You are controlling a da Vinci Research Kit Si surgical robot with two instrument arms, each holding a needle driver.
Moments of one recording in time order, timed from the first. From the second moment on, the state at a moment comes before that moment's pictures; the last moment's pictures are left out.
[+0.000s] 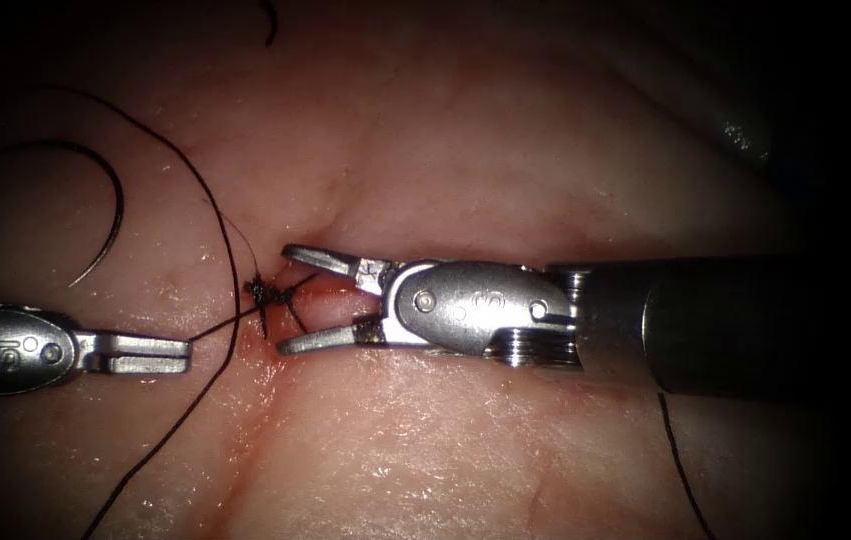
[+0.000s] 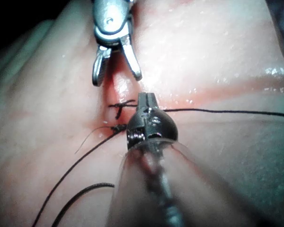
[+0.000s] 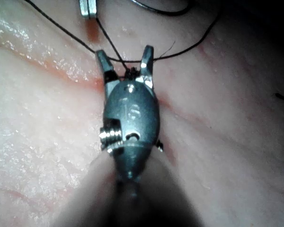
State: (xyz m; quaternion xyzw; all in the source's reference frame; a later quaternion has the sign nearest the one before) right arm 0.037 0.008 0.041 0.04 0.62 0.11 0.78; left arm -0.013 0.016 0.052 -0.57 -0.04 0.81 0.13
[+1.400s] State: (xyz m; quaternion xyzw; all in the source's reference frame) right arm 0.040 0.006 0.041 -0.07 0.62 0.04 0.78; left arm -0.019 0.016 0.050 -0.57 -0.05 0.81 0.13
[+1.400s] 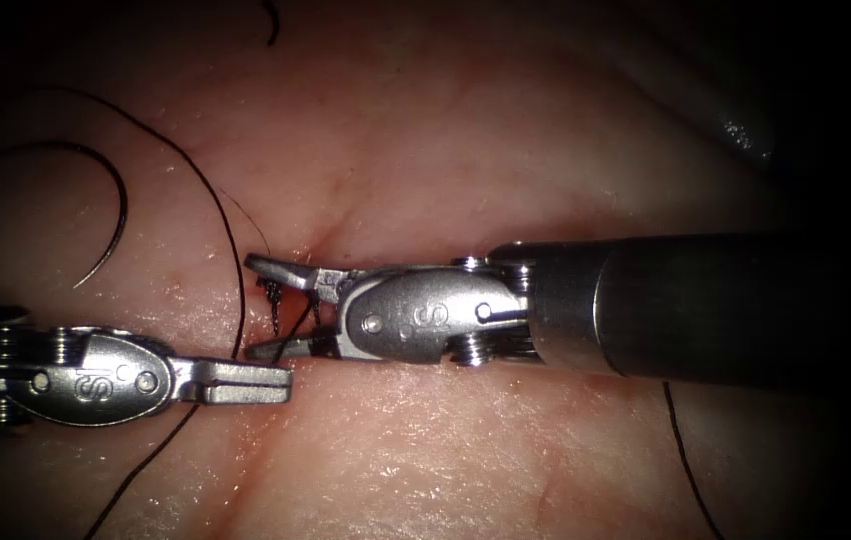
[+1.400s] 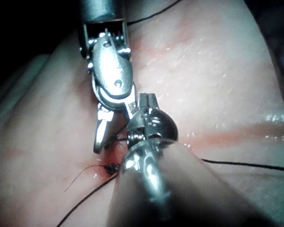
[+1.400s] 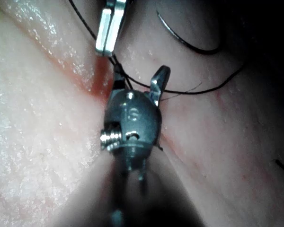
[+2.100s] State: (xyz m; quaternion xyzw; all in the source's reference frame) right arm 0.041 0.006 0.041 -0.09 0.63 0.05 0.77; left arm -0.021 0.015 0.050 -0.57 -0.06 0.81 0.12
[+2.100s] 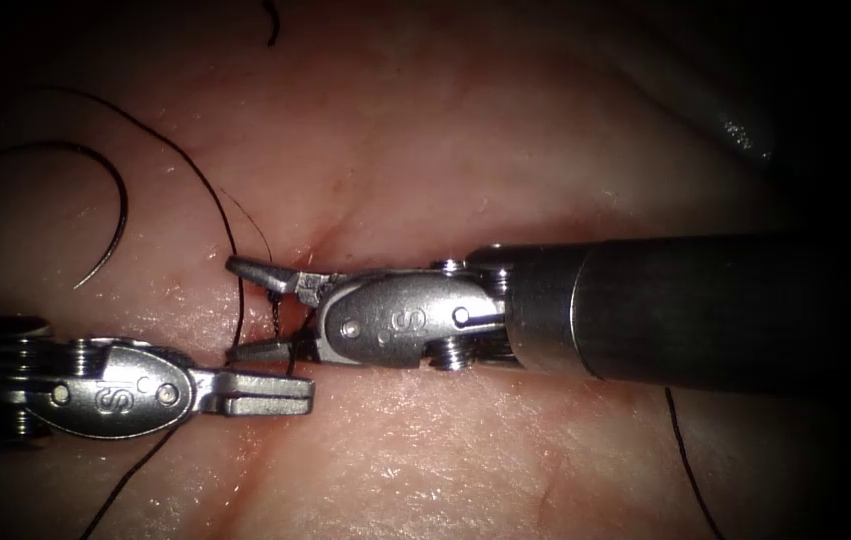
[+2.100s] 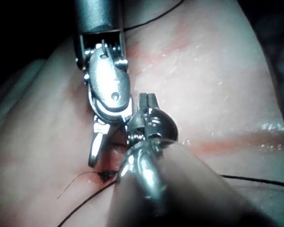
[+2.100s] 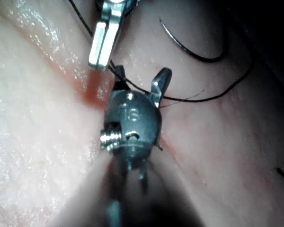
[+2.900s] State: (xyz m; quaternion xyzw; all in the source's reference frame) right arm 0.042 0.006 0.042 -0.09 0.63 0.05 0.77; left arm -0.021 0.015 0.050 -0.58 -0.06 0.80 0.12
